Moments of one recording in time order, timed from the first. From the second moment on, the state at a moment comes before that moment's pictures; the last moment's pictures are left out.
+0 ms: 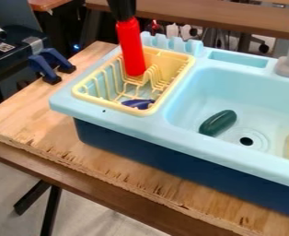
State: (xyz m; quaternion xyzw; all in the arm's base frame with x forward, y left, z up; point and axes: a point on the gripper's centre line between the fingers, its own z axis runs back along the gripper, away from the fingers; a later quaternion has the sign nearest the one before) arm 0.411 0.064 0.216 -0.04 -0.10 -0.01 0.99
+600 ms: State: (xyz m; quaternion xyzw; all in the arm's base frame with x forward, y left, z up) arm 0.420 0.054 0.206 -0.03 -0.08 0.00 1.00
